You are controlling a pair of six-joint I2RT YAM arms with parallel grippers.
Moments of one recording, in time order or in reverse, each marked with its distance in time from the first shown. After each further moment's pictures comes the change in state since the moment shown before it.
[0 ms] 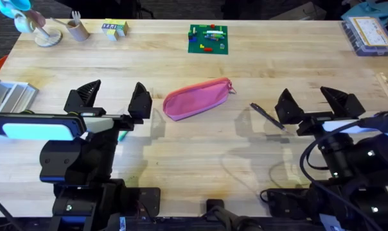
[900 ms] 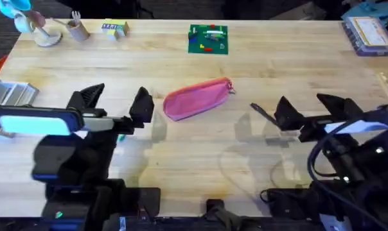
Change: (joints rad) left arm 0.000 0.000 0.076 -0.162 0.033 0.001; right arm 0.000 0.000 0.106 -0.240 -0.035 0.001
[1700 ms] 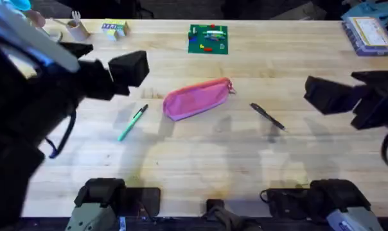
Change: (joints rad) left arm 0.000 0.578 0.686 -0.347 0.126 0.003; right arm 0.000 0.449 0.685 -0.444 -0.063 0.000
